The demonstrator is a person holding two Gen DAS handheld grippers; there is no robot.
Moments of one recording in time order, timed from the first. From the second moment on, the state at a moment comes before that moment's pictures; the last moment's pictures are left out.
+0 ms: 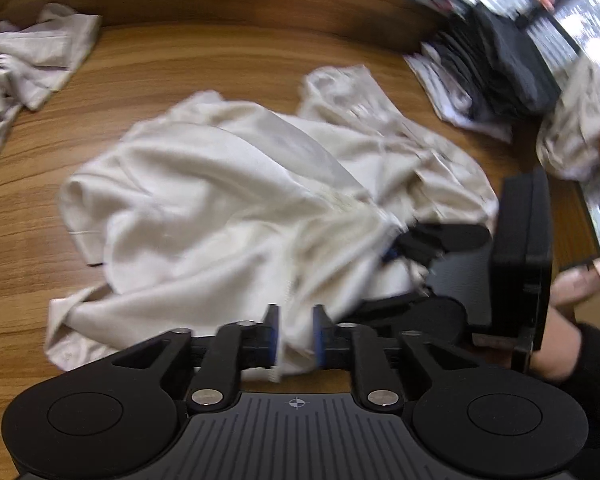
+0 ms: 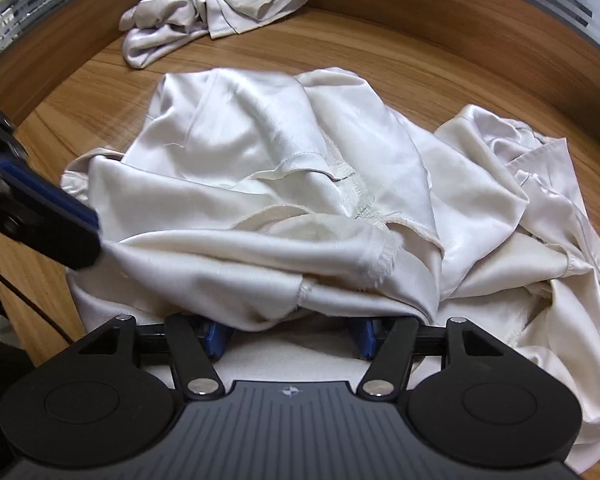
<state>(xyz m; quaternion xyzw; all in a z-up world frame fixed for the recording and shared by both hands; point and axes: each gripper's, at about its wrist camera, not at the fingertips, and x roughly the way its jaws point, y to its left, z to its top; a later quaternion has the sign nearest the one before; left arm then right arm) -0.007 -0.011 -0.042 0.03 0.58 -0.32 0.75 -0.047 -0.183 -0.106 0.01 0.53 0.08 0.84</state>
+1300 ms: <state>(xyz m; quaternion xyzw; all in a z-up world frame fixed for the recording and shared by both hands) 0.040 -0.006 -0.124 0.13 0.62 -0.24 0.74 -0.167 -0.306 -0.013 0.11 0.51 -0.04 0.85</state>
